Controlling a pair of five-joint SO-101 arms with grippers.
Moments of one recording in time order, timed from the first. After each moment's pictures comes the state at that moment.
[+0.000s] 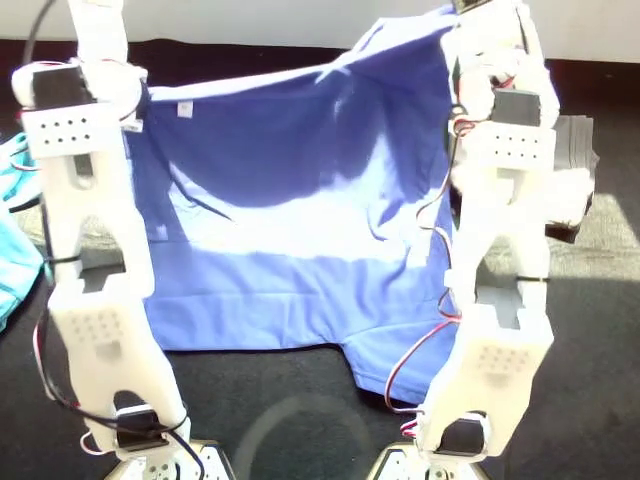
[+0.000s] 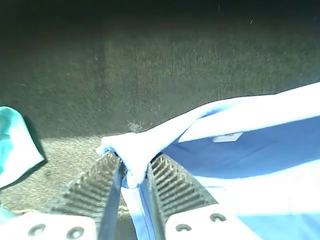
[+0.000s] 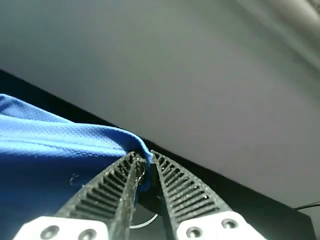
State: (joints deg) left arm -17.6 37.7 -64.3 88.7 -13.0; right arm 0.1 26.1 -40.3 41.7 32.1
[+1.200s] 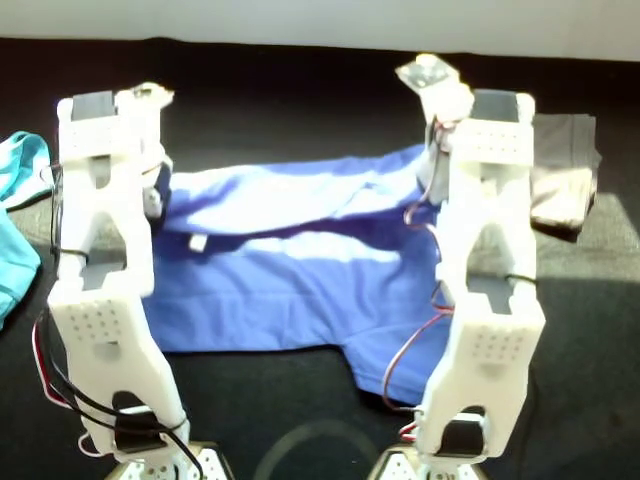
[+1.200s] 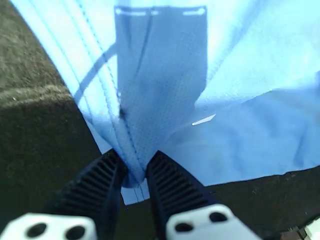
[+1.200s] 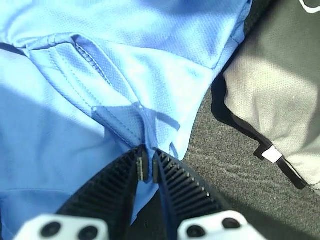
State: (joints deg) left arm -17.0 34.2 -32.2 101.0 -14.7; right arm -1.9 29.5 -41.2 97.8 32.1
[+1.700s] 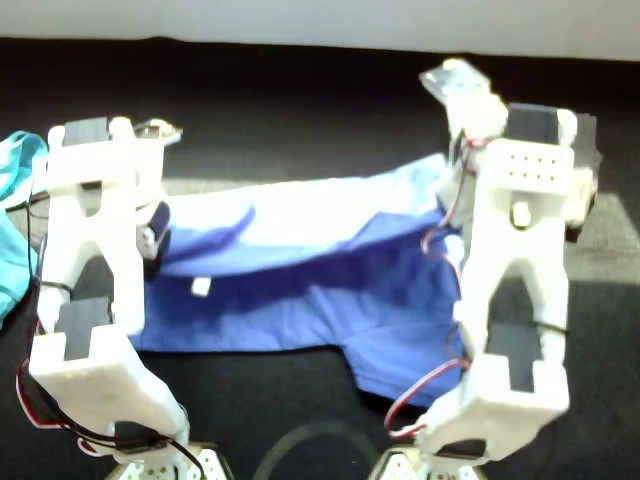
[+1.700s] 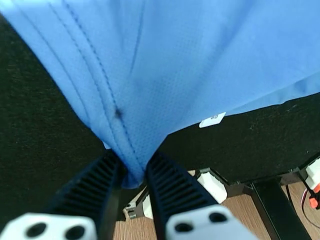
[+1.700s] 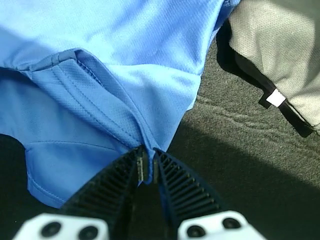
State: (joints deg) left arm -17.2 13.9 -4.2 101.0 -20.9; right arm 0.9 5.1 -17.6 98.0 32.1
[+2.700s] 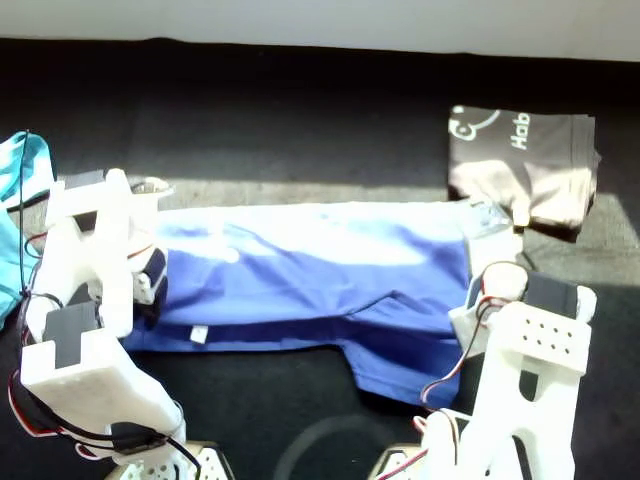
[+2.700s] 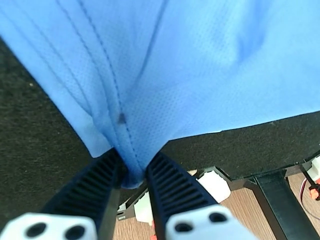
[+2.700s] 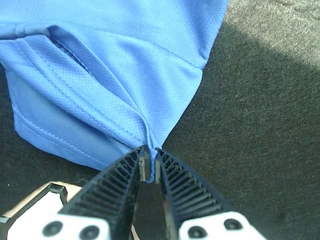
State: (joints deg) left arm -22.0 13.1 15.7 92.1 -24.5; right arm 12.5 -42.1 44.2 84.3 38.5
